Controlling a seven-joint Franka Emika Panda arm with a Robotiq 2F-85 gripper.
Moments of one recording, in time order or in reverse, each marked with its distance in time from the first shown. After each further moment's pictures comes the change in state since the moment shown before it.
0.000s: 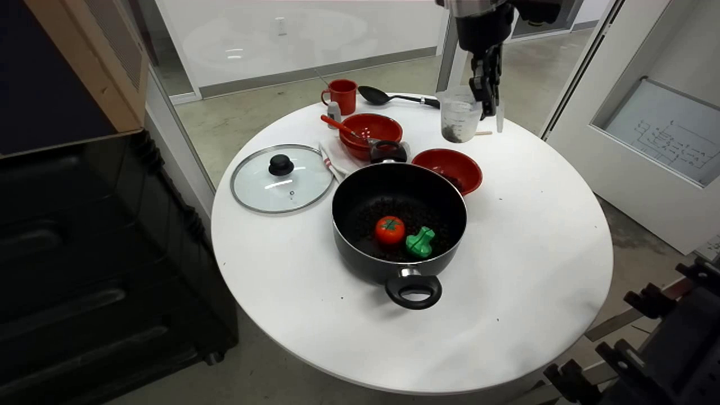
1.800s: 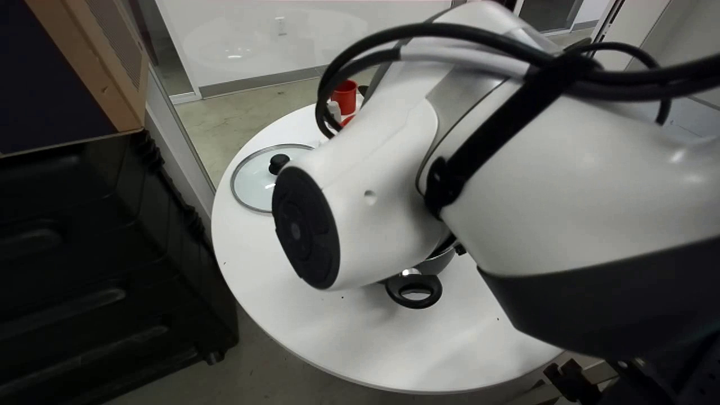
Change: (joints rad) arm 0.426 0.001 0.180 -0.383 -0.692 -0.323 1.348
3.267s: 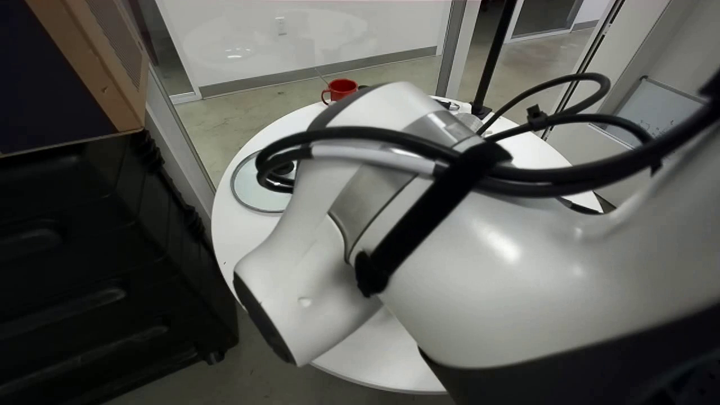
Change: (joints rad) arm -0.003 0.129 0.101 0.124 -0.109 -0.309 0.361
